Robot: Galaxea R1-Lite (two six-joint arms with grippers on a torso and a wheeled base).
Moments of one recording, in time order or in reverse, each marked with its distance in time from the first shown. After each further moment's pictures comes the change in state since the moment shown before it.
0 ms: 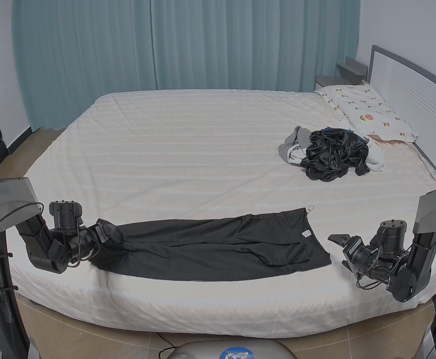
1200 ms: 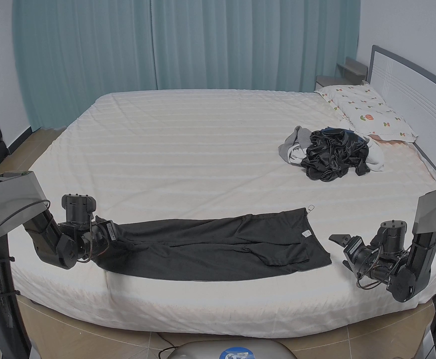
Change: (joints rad) left arm -0.111 -0.051 -0.038 0.096 0.146 0.065; right arm -0.009 0.011 0.000 -0.013 0.001 -0.001
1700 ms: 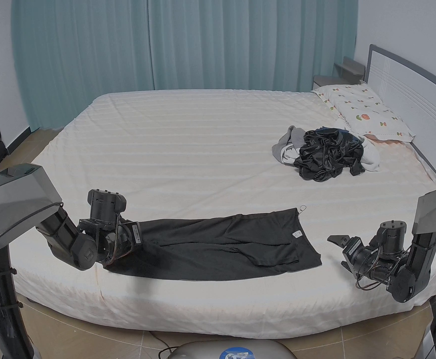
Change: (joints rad) left arm -0.189 -0.070 -0.057 0.169 0.088 -0.035; right arm -0.005 -0.001 0.002 0.000 0.017 0.000
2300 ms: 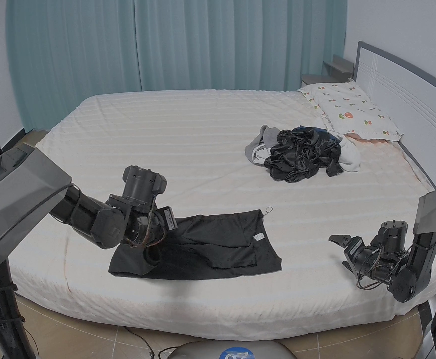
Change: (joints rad) left arm -0.184 -0.029 -0.310 0.415 0.010 -0.230; right arm 0.000 -0.001 0.003 -0.001 0.001 0.000
